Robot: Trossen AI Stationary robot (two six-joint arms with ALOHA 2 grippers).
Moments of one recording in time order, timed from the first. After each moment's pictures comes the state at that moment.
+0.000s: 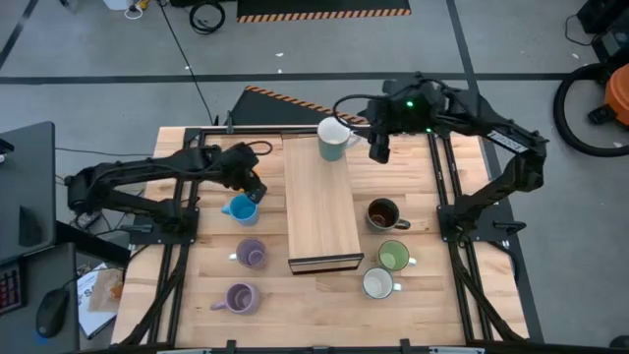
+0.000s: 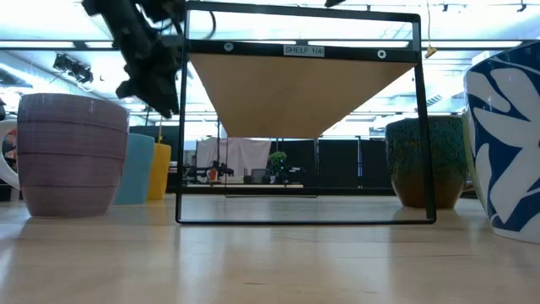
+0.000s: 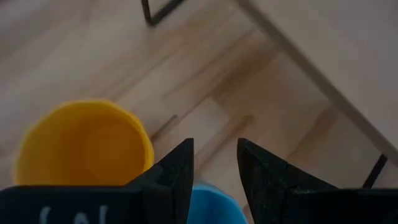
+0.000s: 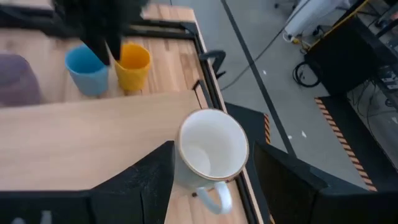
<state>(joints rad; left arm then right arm) 0.31 1.17 0.91 -0.76 -0.07 -0.55 -0.25 1.43 1.87 -1.05 0.17 -0.23</state>
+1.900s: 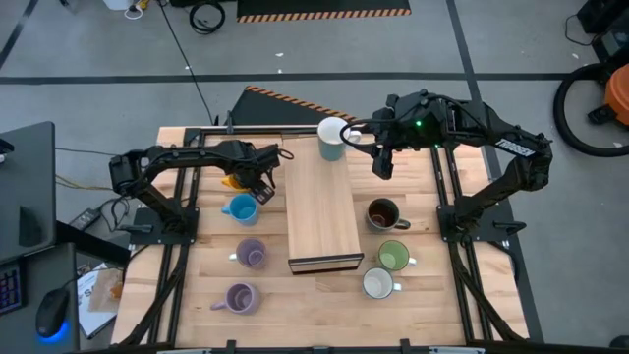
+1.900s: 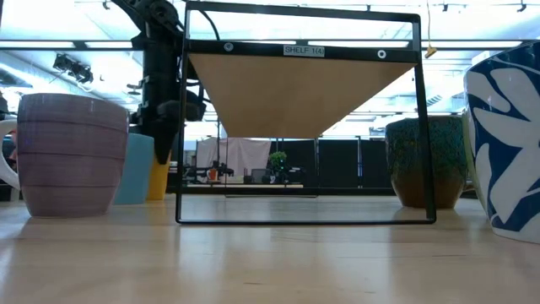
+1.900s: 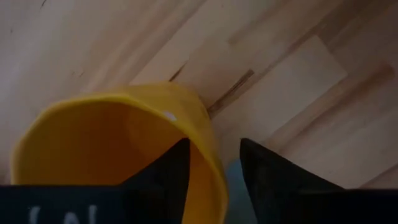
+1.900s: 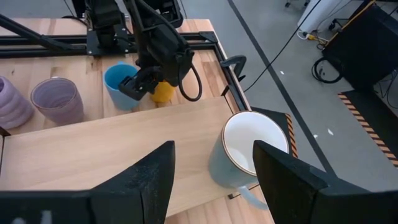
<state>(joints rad) 0.39 1.57 1.03 -0.93 -0.10 -0.39 -0.10 1.40 1.87 -1.08 0.24 -0.05</state>
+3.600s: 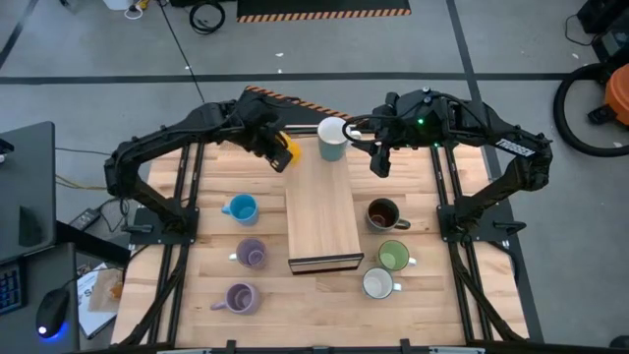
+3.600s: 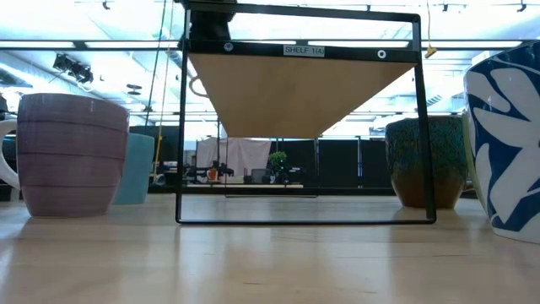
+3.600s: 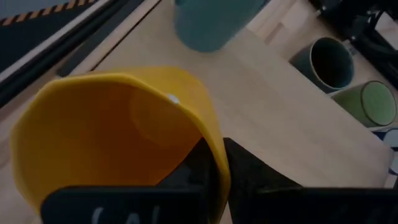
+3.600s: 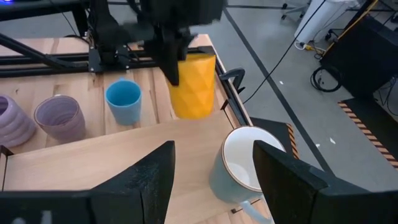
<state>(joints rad) 0.37 1.53 1.65 -1.04 0.04 -0.40 -0.10 1.41 1.87 -1.02 0.24 -0.04</state>
